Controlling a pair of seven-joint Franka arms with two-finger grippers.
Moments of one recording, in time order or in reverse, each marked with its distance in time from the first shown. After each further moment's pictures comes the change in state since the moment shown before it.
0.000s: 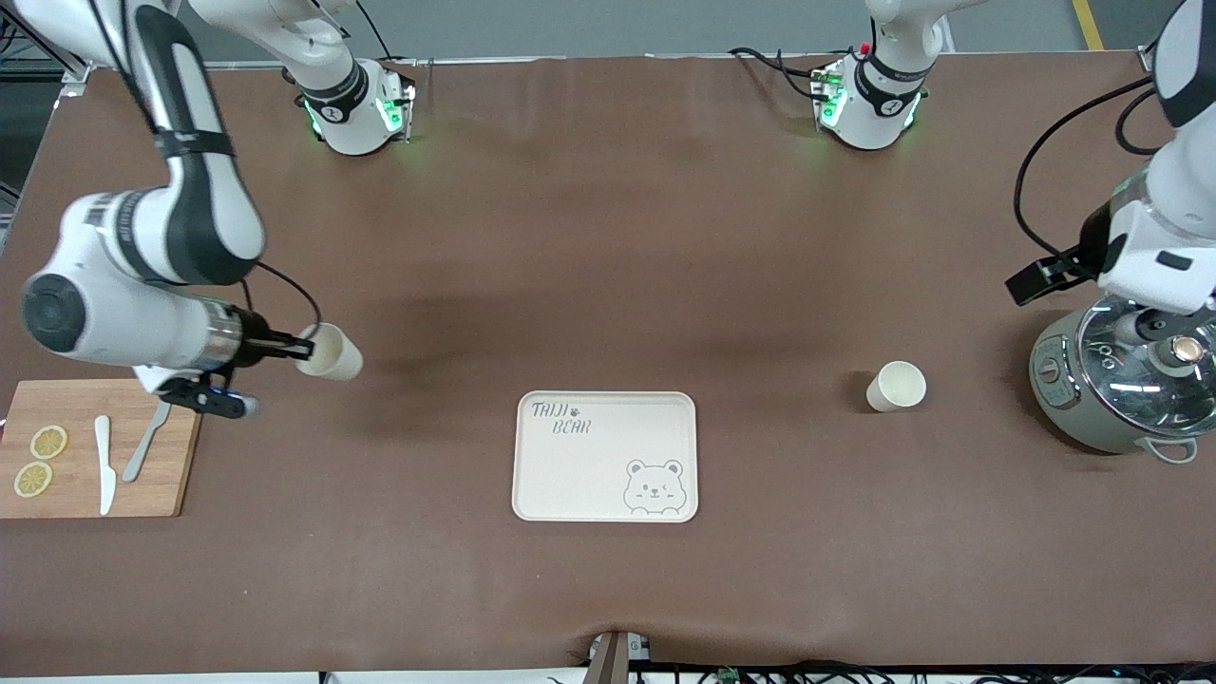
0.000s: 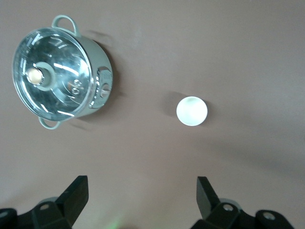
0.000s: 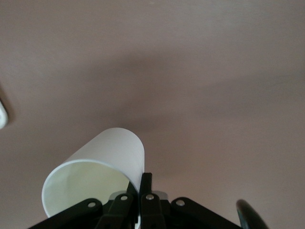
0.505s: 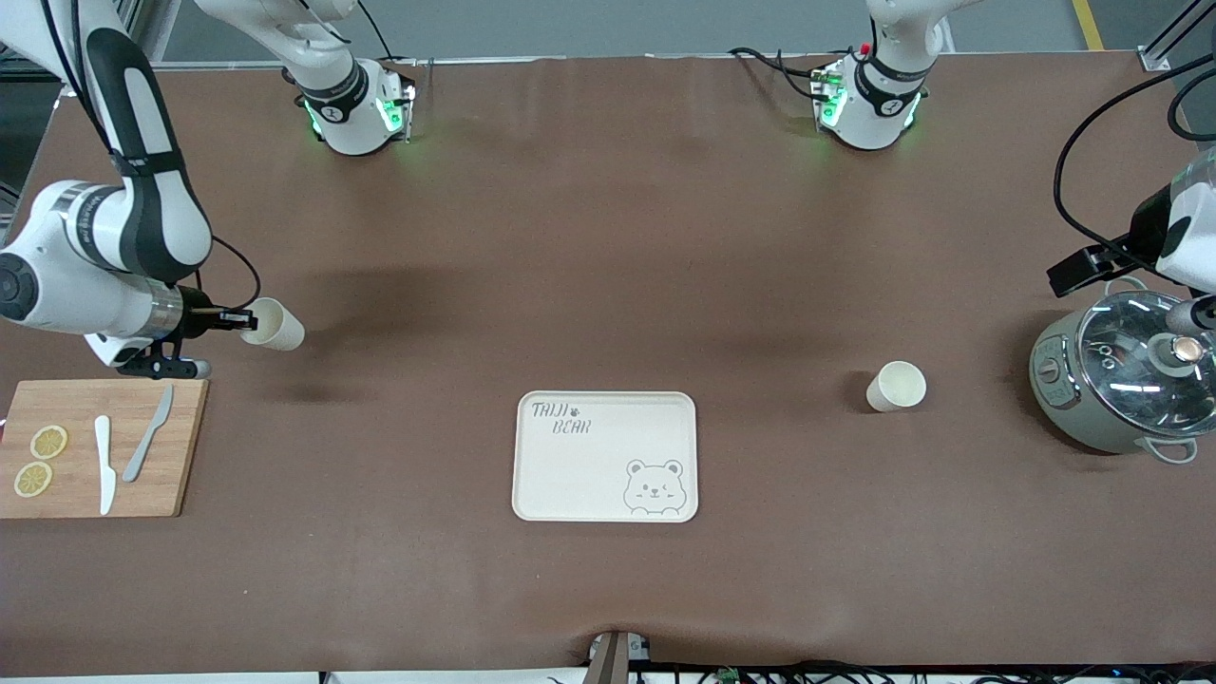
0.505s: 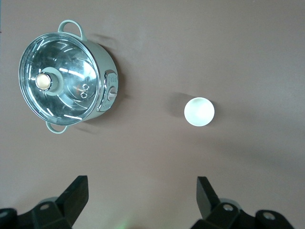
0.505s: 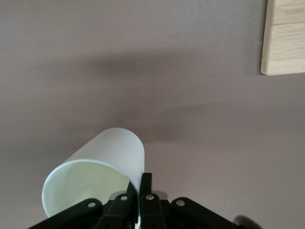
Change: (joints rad) left arm 0.044 -0.011 0.000 0.002 -0.019 -0.001 0.059; right arm -0.152 -0.032 -0.001 -0.298 -0.082 0.269 -0.249
